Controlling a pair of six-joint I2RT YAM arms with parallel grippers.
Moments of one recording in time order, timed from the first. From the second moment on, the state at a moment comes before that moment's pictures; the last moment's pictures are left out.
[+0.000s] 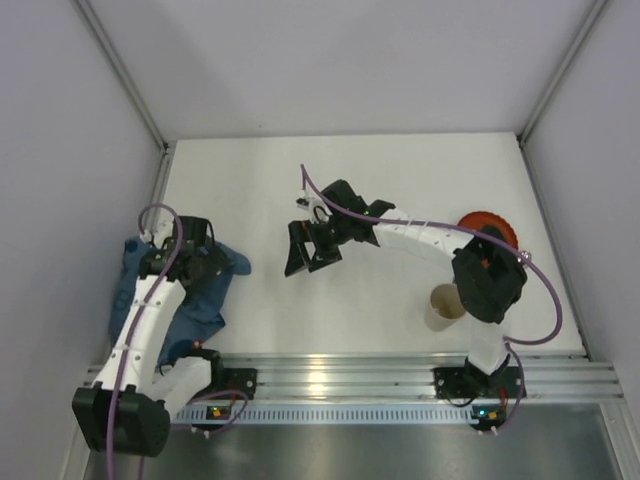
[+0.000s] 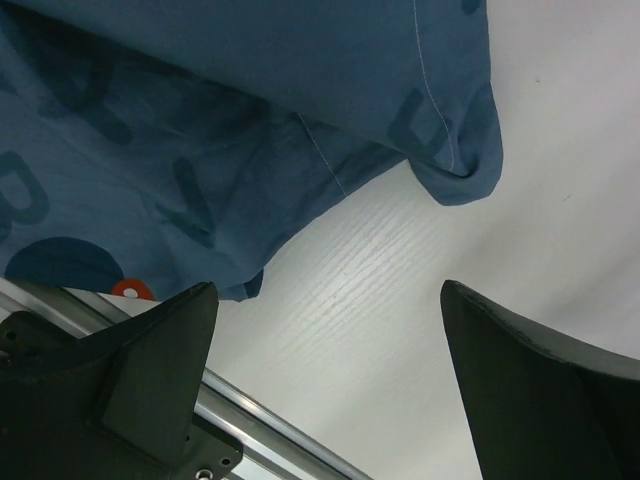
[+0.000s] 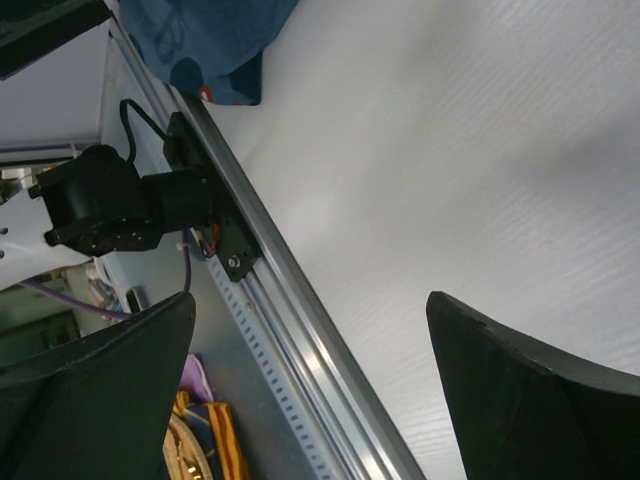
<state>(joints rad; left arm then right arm) -0.09 0.97 0.89 -1.01 -0.31 -0.85 0.81 1.88 1.42 -0.39 -0.65 0.51</state>
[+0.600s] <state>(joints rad) -0.08 1.43 0.89 -0.72 -0.46 -0.94 0.80 1.58 1.23 -0.56 -0.51 0.42</state>
